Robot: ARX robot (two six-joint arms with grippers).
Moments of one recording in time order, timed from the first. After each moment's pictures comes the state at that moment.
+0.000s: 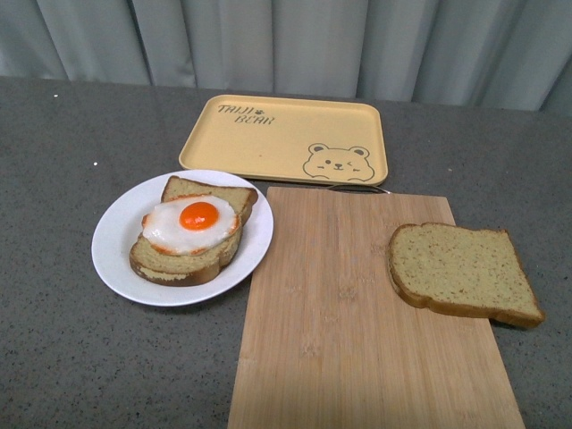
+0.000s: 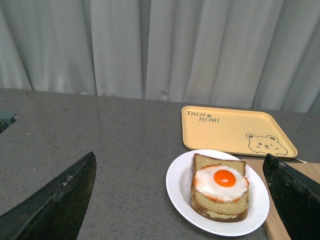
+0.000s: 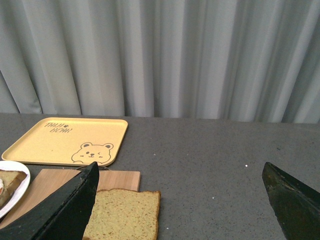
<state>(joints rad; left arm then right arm) 0.00 0.00 0.02 0.00 0.00 -0.01 0.00 0.00 0.00 0.00 0.00 0.00</state>
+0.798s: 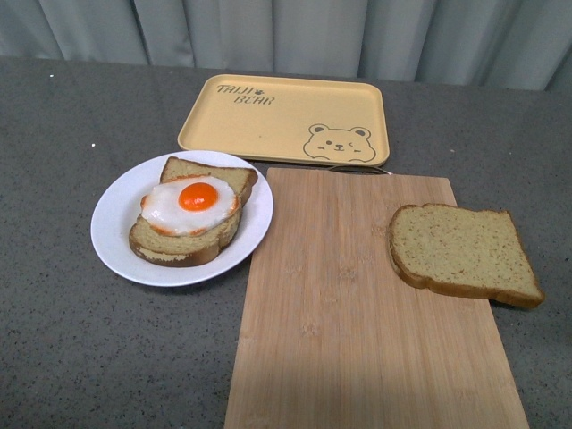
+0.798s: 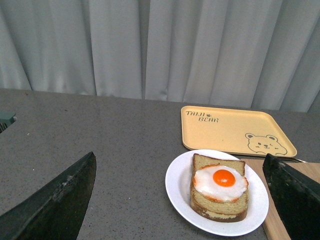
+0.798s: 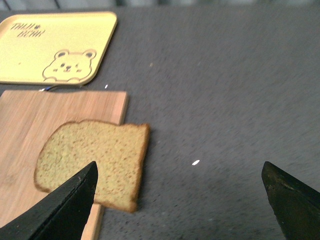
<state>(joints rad) 0.00 0.00 0.02 0.00 0.00 -0.01 -0.29 1.43 0.31 0.57 -0.43 -0.07</state>
